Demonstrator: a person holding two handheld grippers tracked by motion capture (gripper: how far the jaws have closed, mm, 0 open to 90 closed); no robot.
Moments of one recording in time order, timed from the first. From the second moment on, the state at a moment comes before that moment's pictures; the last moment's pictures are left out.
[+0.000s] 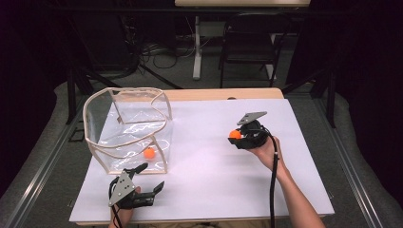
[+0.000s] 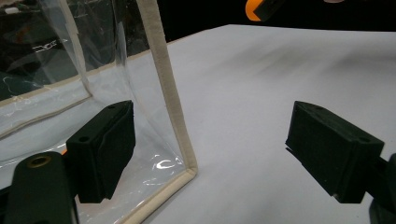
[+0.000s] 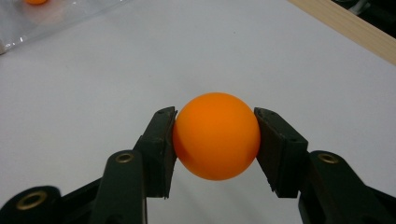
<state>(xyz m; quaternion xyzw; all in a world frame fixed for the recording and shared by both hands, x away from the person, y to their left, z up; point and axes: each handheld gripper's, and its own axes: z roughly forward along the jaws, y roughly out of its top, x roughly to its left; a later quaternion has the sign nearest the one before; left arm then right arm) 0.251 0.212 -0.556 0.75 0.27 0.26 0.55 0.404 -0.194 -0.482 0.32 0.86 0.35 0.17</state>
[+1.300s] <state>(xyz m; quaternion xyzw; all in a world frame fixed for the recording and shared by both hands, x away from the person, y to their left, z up) 0.251 0.211 -0.555 0.75 0.26 0.26 0.55 0.381 -0.155 -0.476 0.26 0.87 0.38 0.14</state>
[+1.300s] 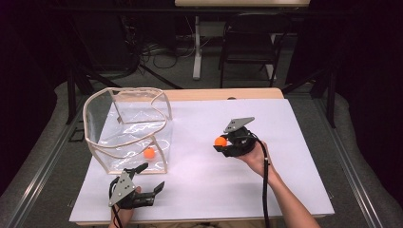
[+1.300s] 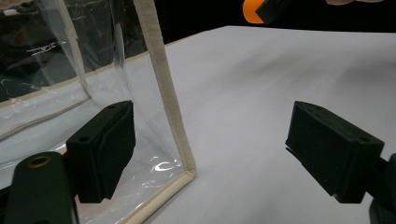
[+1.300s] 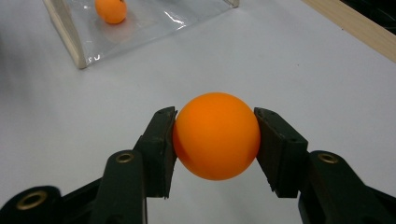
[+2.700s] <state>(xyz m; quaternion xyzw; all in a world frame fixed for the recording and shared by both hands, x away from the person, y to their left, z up) 0.250 0.211 -0.555 0.75 0.27 0.26 0.55 0.371 -0.130 -0.468 0.23 0.87 0.41 0.14</state>
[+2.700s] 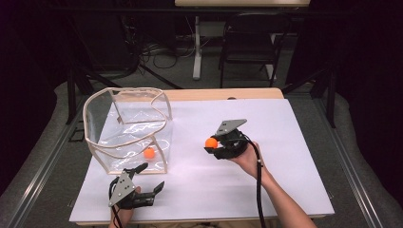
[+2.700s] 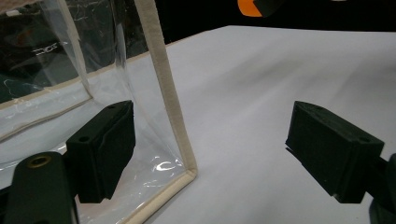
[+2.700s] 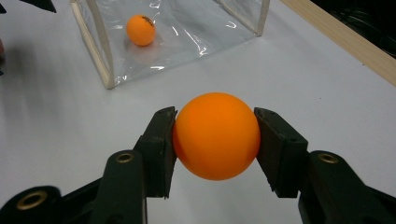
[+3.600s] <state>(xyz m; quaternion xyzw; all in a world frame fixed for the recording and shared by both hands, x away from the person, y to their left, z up) 0.251 0.211 -0.555 0.74 0.27 0.26 0.55 0.370 -0.123 -0.453 0.21 0.87 0.42 0.16</state>
